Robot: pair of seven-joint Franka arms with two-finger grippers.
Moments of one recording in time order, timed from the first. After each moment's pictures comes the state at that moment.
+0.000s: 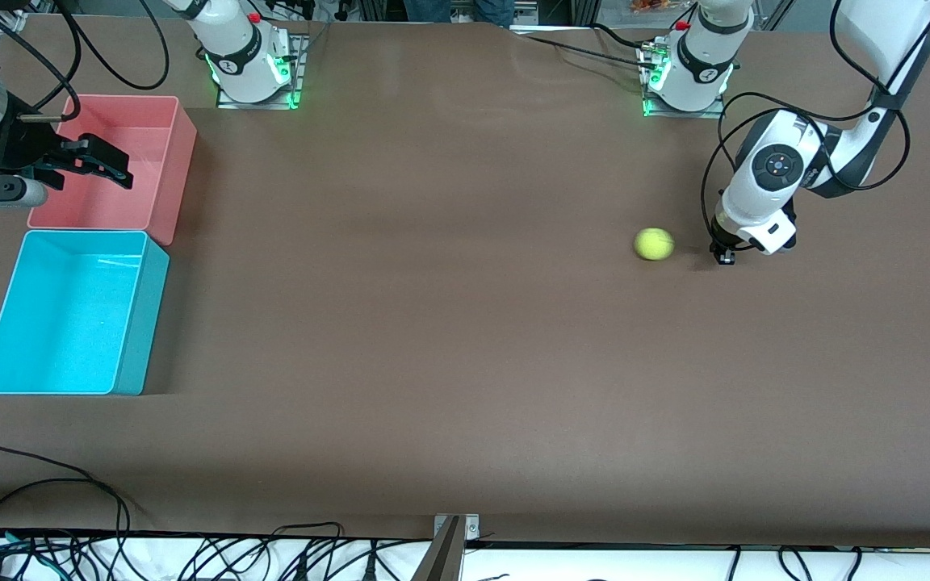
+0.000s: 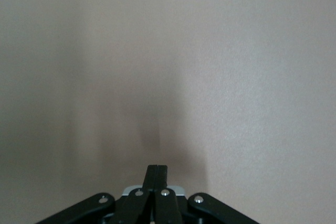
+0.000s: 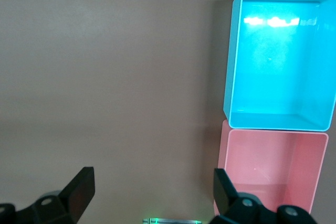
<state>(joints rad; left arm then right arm) 0.58 0.23 -0.56 -2.52 0.57 2.59 -2.02 0.08 -0.01 -0.01 -1.63 0.02 1.54 0.05</state>
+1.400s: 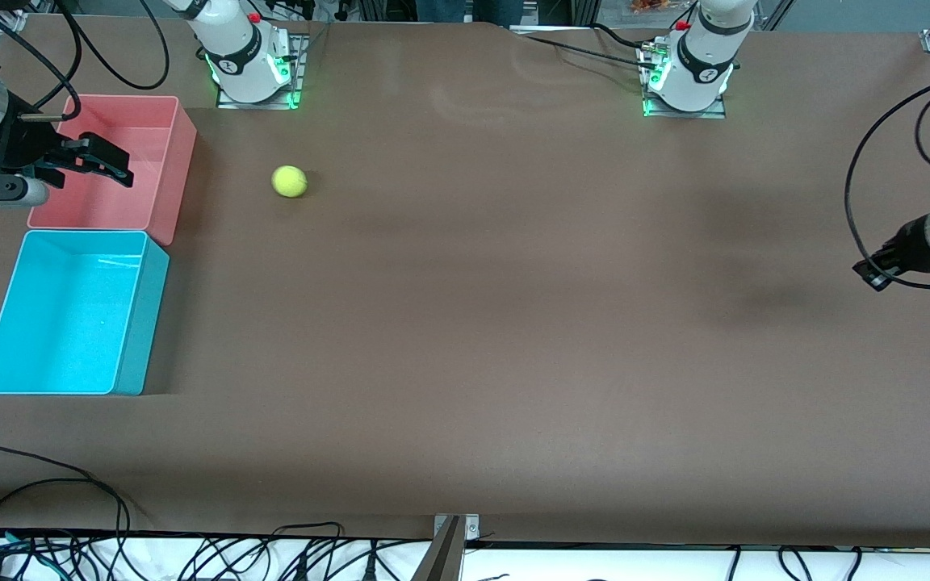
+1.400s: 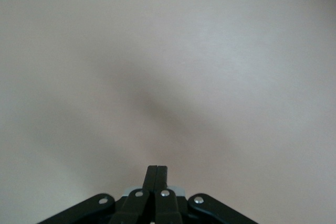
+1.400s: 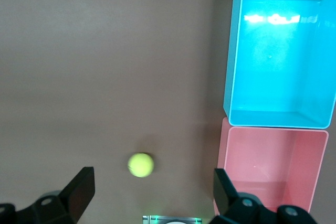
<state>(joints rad) 0.68 0.22 -0.59 -1.71 0.18 1.78 -0.67 0.08 -0.01 -0.01 -1.63 0.02 1.53 0.05</state>
